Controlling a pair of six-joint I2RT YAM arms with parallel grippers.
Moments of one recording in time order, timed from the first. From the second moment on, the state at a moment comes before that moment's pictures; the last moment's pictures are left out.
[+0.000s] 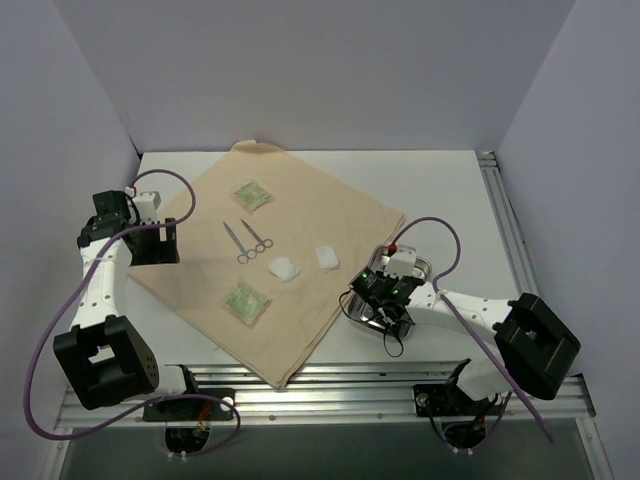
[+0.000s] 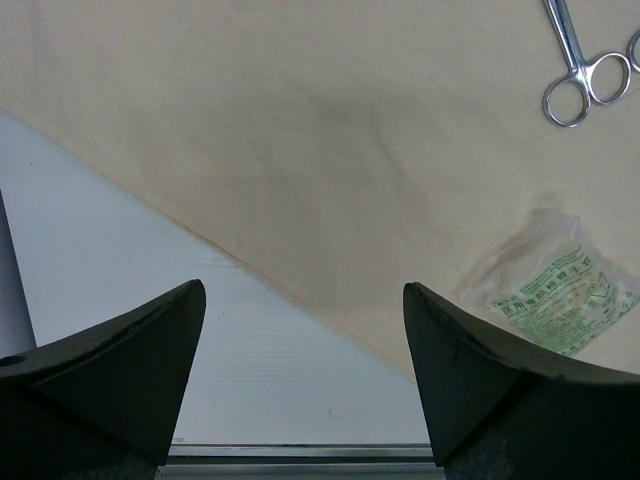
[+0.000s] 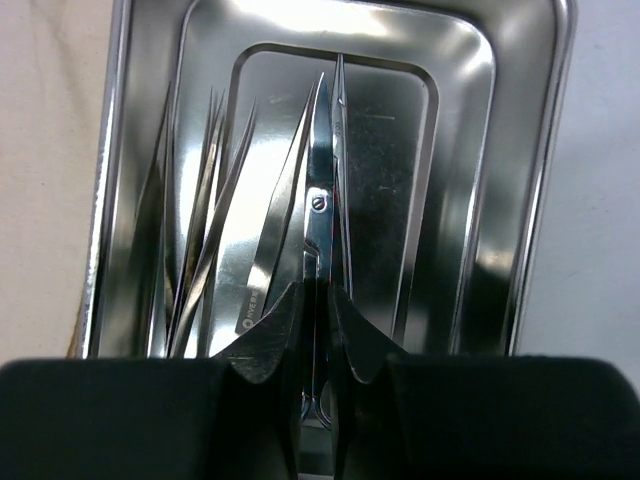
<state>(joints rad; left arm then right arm) 0.30 1.38 1.16 -0.81 0.16 0.19 0.85 1.37 0.68 -0.51 0.72 1.01</state>
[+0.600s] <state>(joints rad) 0.30 1.37 1.16 -0.81 0.16 0.20 0.83 1.44 0.63 -0.43 0.71 1.06</state>
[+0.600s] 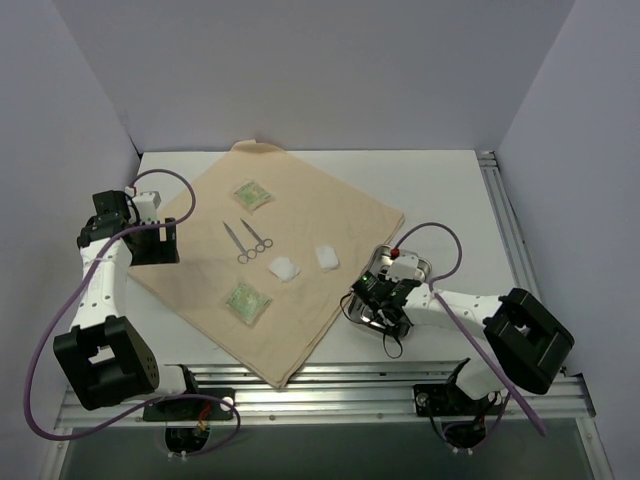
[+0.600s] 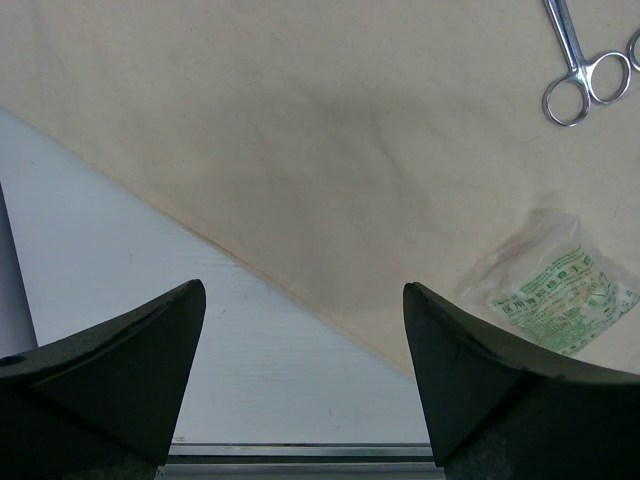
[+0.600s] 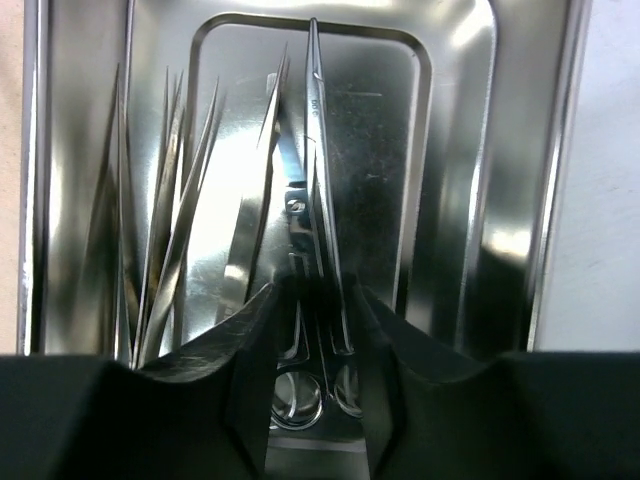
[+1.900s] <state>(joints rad) 0.19 1.55 1.15 -0.74 0.00 0.19 0.83 2.58 2.22 -0.37 0.17 0.24</state>
